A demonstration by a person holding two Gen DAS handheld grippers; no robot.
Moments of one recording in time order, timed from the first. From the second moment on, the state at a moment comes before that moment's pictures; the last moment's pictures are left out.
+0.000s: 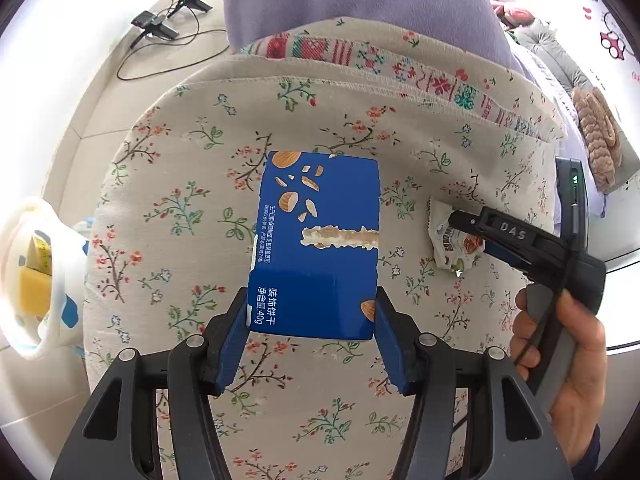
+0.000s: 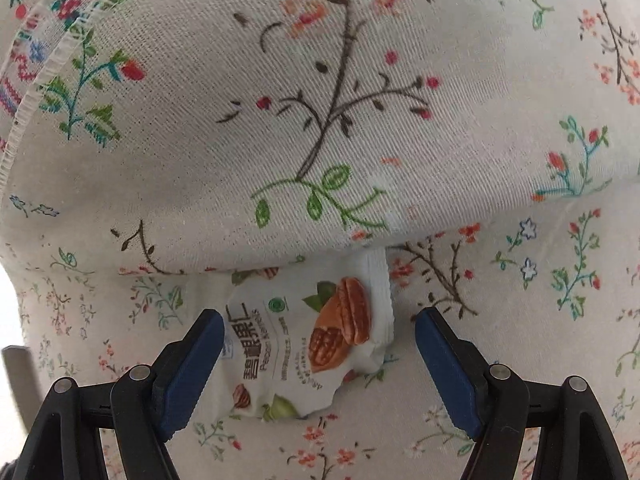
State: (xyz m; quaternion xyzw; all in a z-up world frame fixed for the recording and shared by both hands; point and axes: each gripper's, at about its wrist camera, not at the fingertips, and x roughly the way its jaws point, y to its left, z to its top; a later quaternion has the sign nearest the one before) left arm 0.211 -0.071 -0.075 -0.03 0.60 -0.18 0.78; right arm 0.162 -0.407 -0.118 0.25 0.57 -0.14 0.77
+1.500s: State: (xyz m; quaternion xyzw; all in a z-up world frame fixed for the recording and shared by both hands) left arm 0.208 0.217 -0.034 -0.25 0.55 -0.02 0.80; right arm 0.177 -0.188 -0.085 0.21 0.47 0.06 0.85
